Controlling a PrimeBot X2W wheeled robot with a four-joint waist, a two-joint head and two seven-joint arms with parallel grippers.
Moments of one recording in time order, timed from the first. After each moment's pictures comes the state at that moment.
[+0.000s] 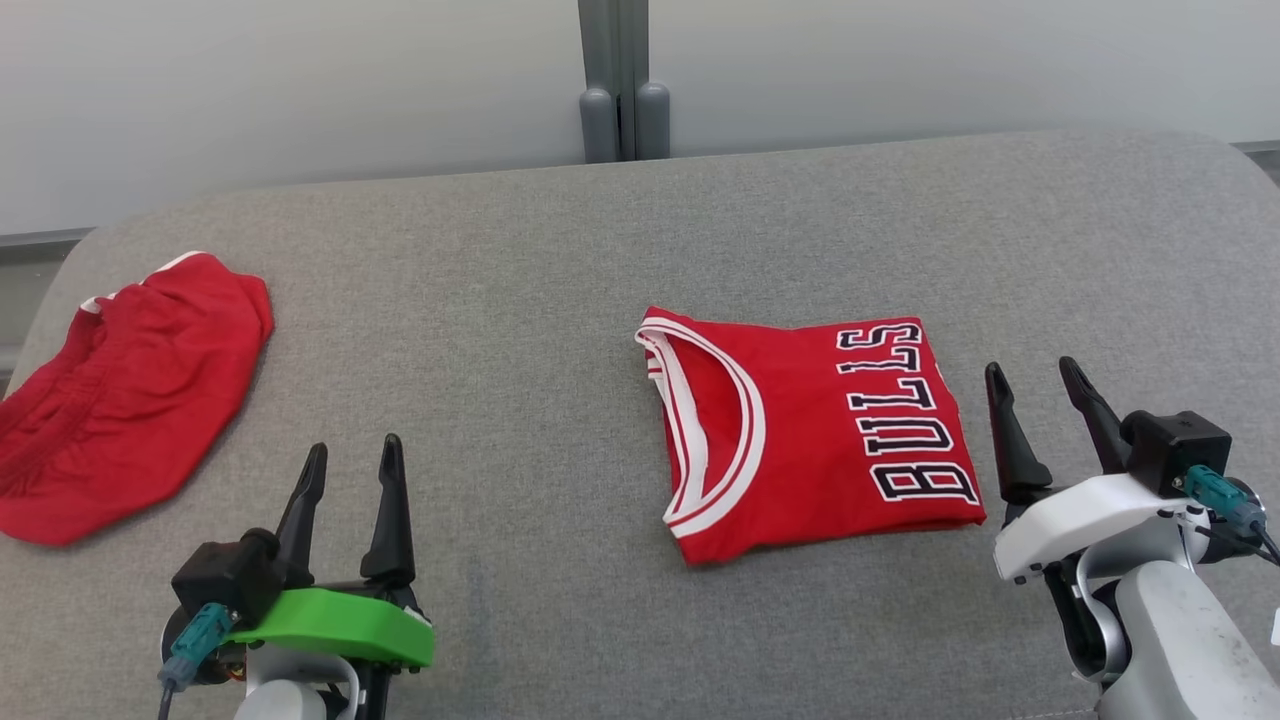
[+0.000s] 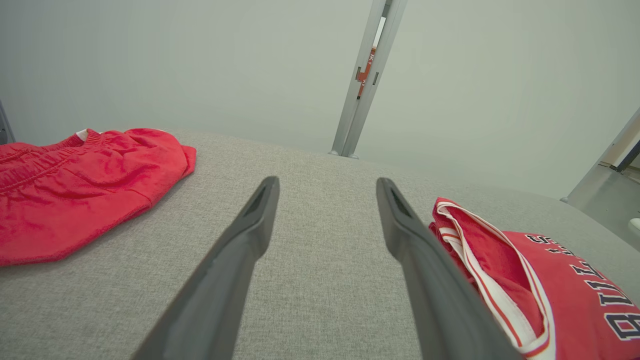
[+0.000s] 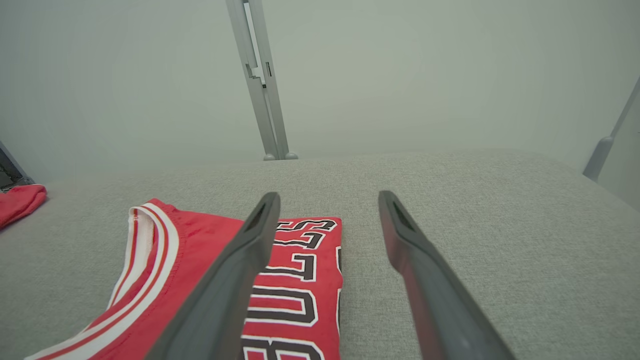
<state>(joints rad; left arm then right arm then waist) -0.11 0.05 -0.07 0.30 -0.36 -0.13 -0.26 -0.23 -0.18 0.06 0.37 0.27 0.13 -0.22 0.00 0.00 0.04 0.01</state>
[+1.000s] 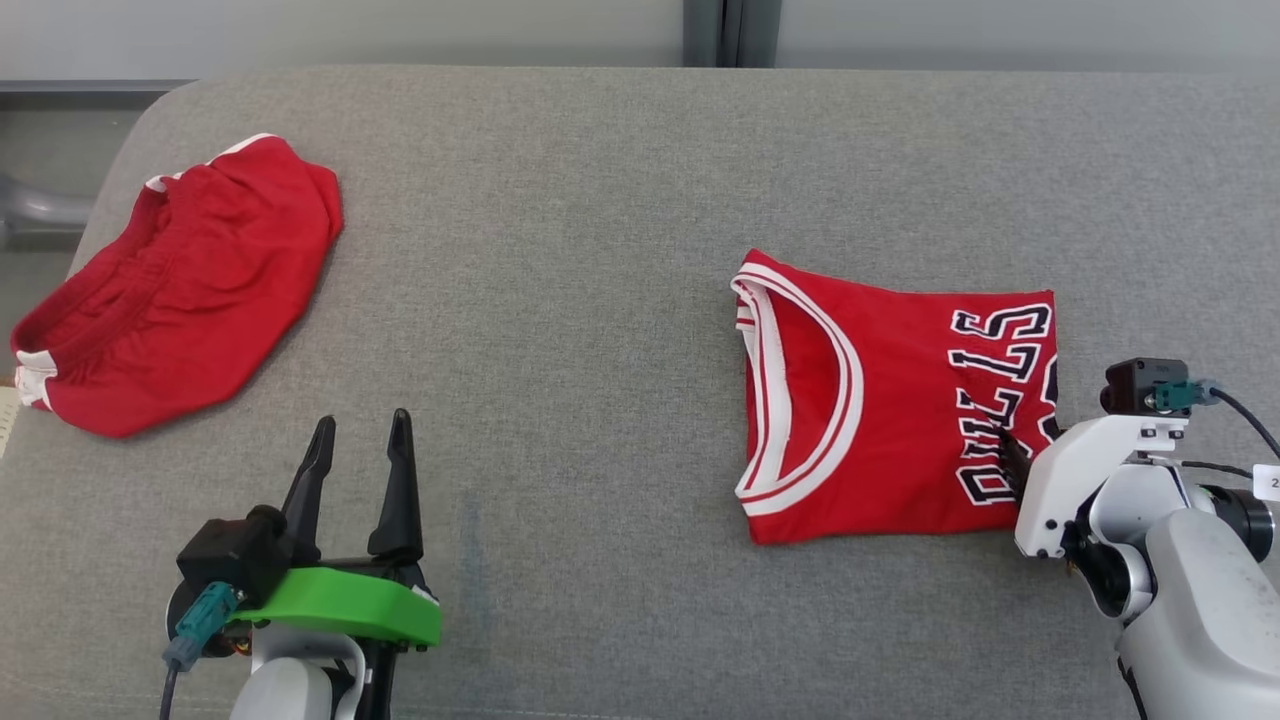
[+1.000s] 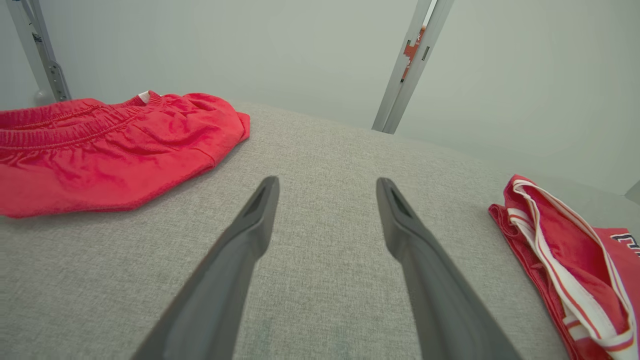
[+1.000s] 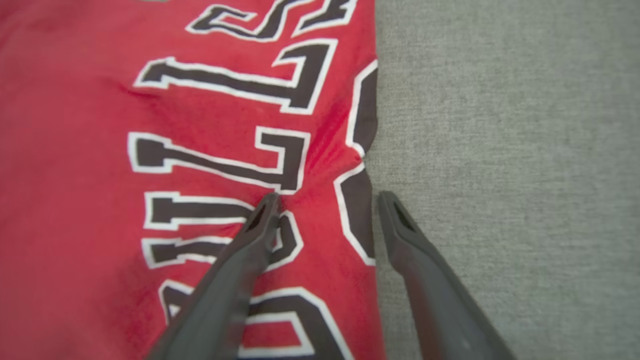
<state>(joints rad) -0.14 0.05 -0.09 0.28 -0.36 -0.13 -0.26 -0.36 -0.18 -0.02 0.55 0.29 0.13 0.37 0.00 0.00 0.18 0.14</state>
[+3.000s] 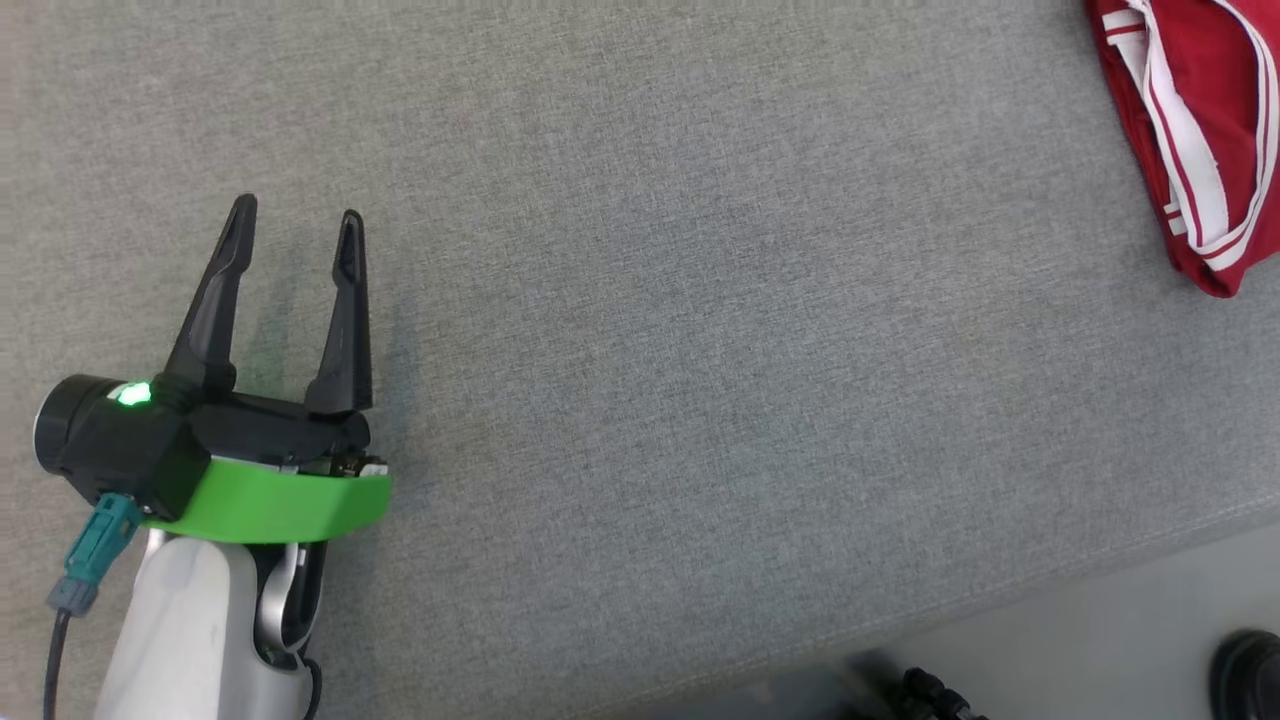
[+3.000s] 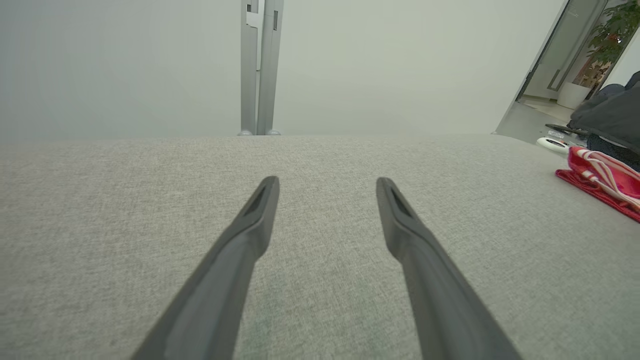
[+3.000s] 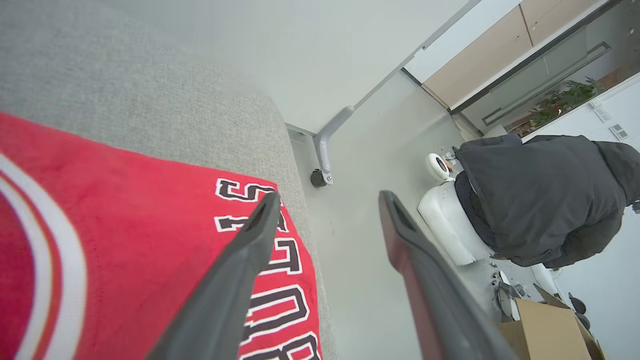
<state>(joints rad) -0.30 0.18 -0.13 -0.03 -0.27 -0.13 -0.26 -0.92 -0.52 -0.21 0.82 -0.27 0.13 -0.13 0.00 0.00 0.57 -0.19</state>
